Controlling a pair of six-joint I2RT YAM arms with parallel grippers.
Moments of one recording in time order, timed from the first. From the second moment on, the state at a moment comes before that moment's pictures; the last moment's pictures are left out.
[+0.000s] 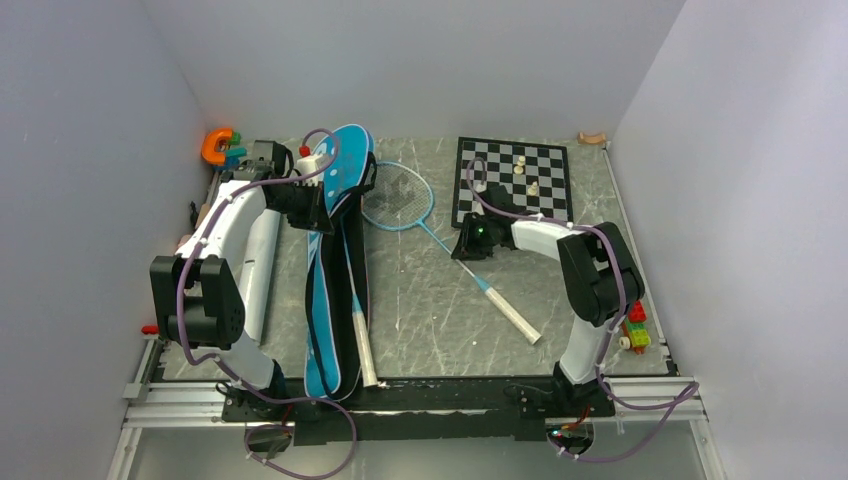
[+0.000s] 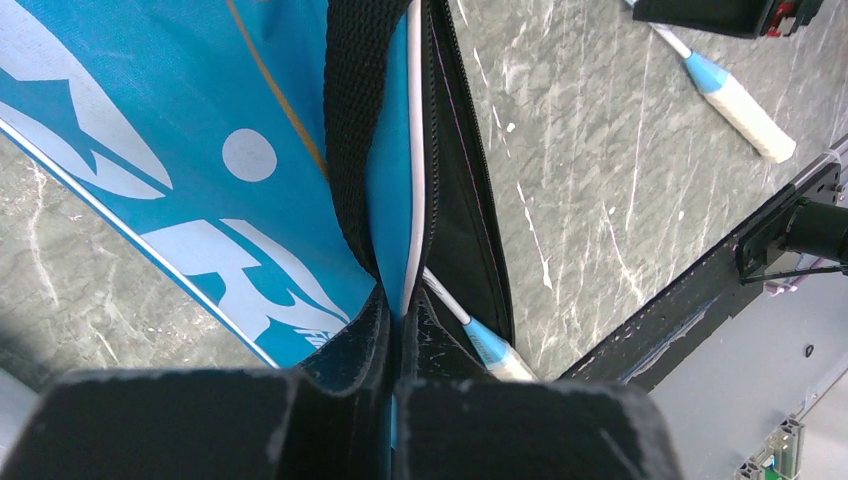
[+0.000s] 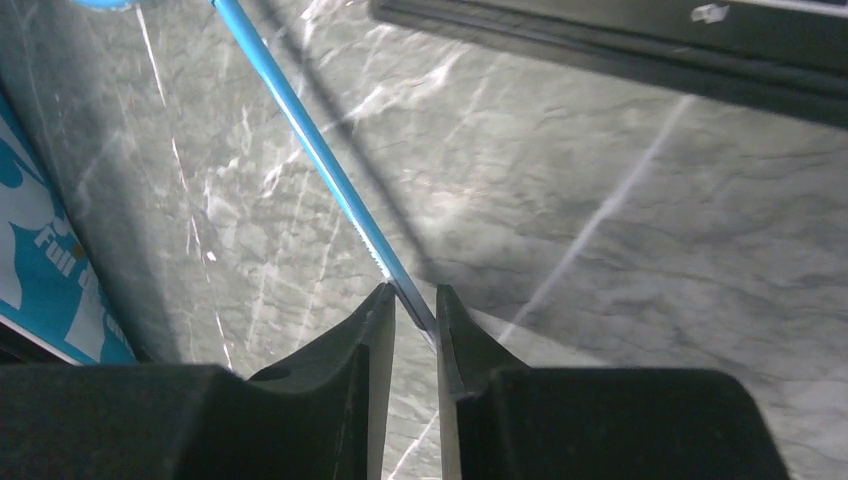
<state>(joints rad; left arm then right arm) -0.05 1.63 1.38 -0.88 0.58 0.12 0.37 1.83 1.04 -0.20 -0.31 0.53</state>
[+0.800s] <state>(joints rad) -0.04 1.63 1.38 -0.89 0.58 0.14 0.42 1.88 0.98 -0.07 -0.60 0.61</state>
